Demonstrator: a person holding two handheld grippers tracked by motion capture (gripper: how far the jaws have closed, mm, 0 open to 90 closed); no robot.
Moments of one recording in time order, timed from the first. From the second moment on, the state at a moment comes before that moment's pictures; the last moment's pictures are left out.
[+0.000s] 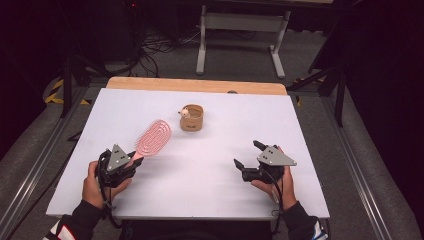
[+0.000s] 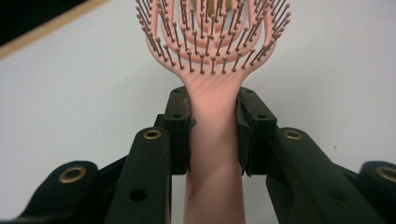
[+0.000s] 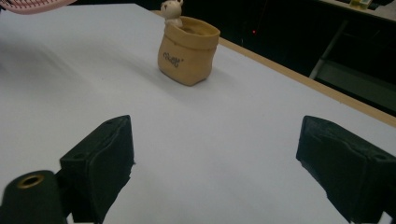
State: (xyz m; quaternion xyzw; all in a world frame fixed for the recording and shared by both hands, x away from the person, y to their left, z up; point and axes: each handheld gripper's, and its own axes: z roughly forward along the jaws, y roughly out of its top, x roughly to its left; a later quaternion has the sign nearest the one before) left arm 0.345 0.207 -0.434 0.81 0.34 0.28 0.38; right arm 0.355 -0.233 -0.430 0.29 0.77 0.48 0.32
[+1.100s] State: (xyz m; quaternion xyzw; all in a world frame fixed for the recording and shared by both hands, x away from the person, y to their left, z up) left arm 0.348 0.133 -0.430 0.77 0.26 0.32 0.49; right arm 0.379 -0.156 -0.383 0.27 0.73 0.59 0.22
